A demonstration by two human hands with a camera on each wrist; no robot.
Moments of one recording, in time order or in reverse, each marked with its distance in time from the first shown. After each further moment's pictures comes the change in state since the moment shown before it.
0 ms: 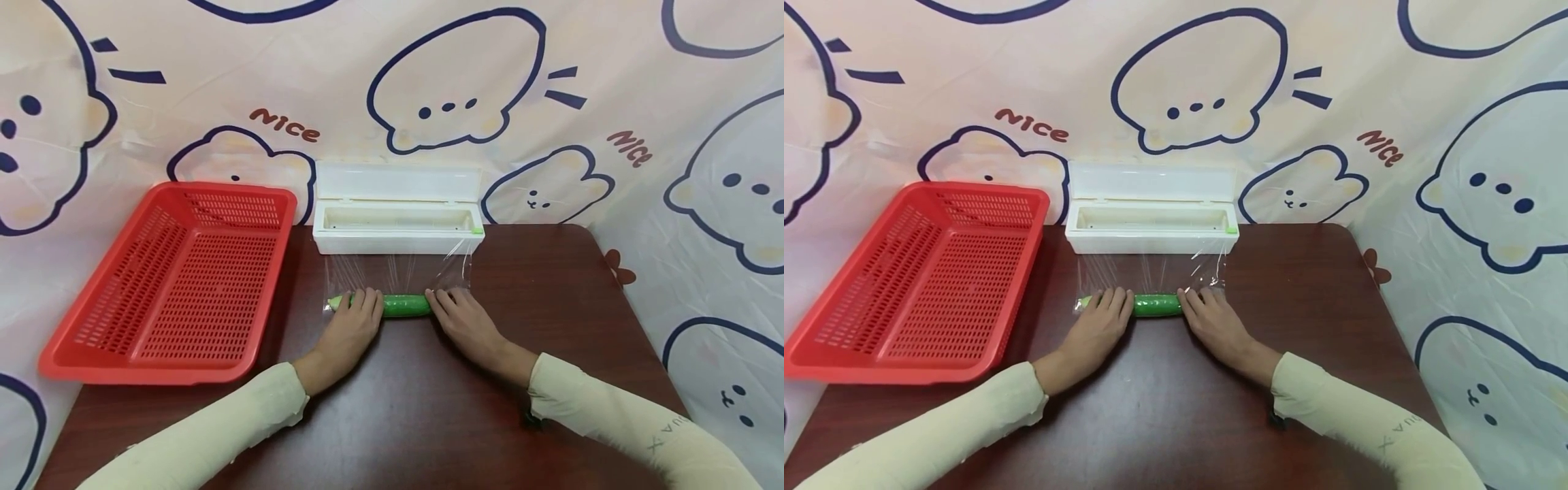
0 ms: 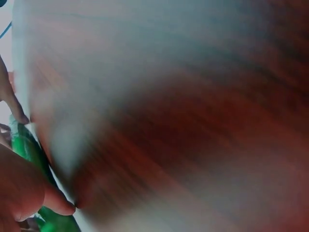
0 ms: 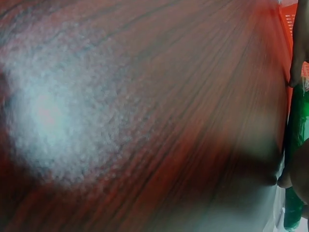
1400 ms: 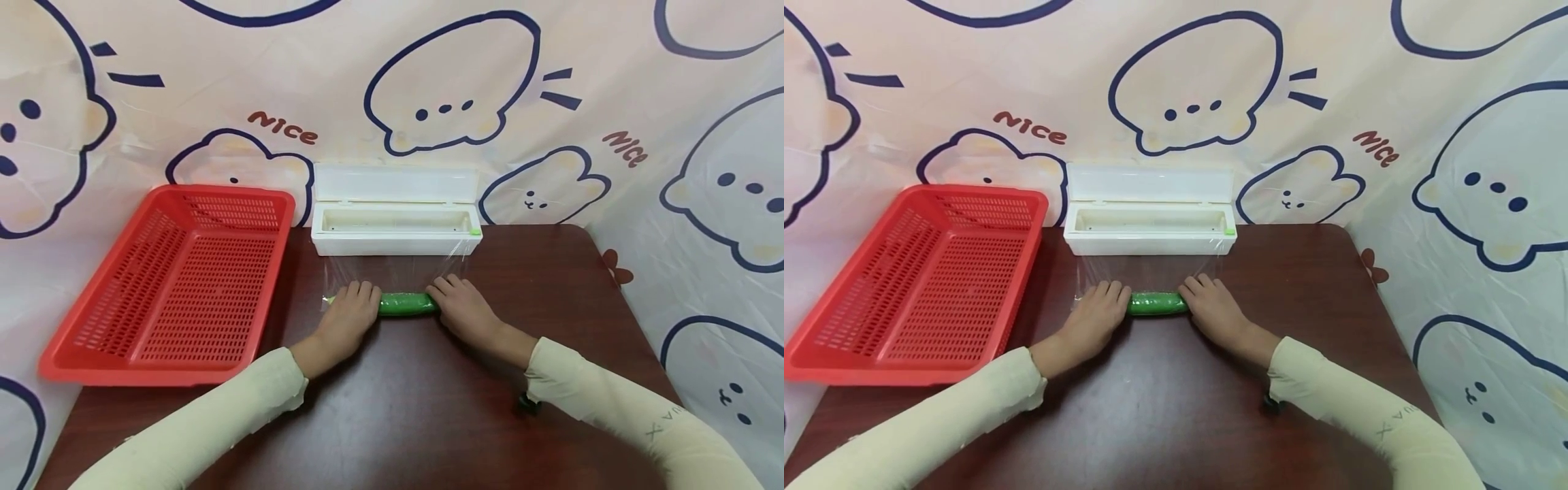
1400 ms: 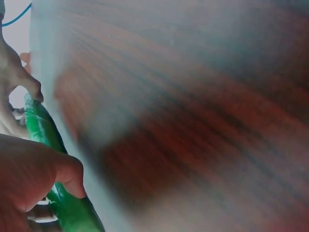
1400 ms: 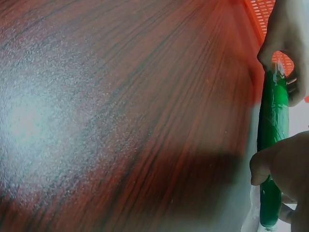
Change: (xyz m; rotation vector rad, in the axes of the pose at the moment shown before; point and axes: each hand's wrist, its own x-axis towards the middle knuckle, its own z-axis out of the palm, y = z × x) left_hand 0.019 -0.020 -0.006 -0.283 -0.061 -0.005; right_hand 0.024 0.018 -0.010 0.244 -0.178 0.132
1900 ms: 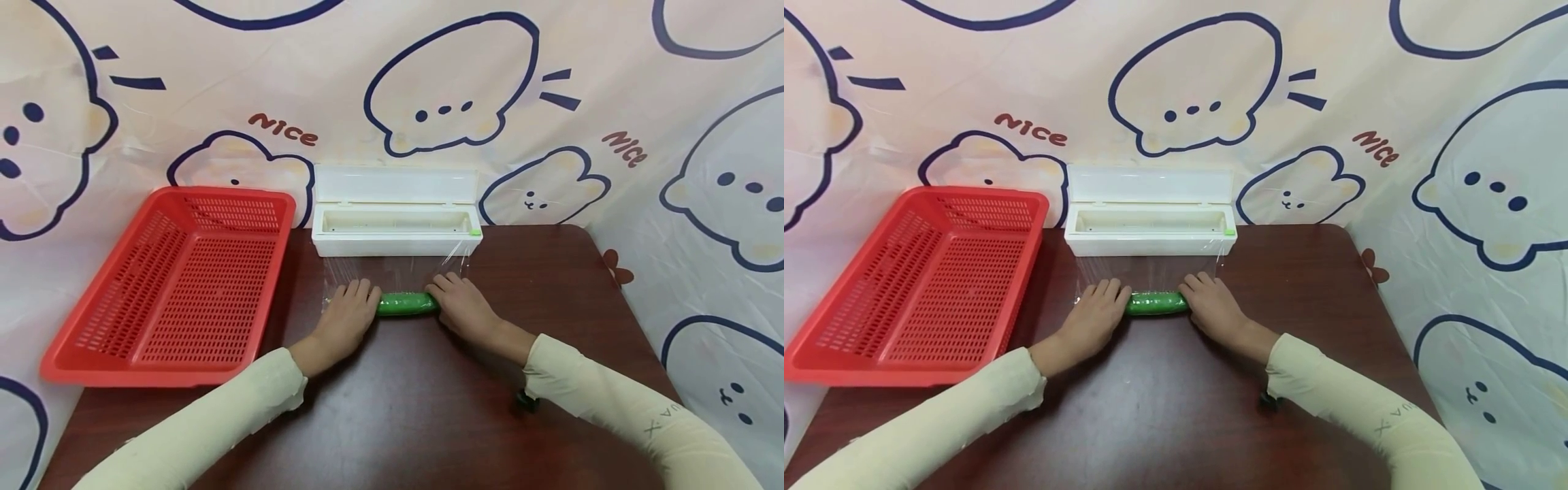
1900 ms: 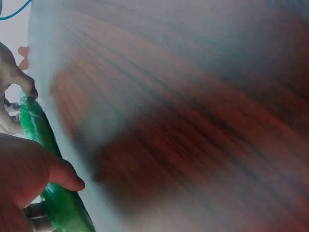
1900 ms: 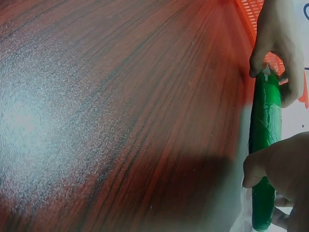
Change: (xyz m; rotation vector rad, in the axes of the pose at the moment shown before) left_hand 0.000 -0.003 0.001 -0.073 -0.105 -0.035; right_hand 0.006 0.002 -0.004 0.052 -0.059 0.021
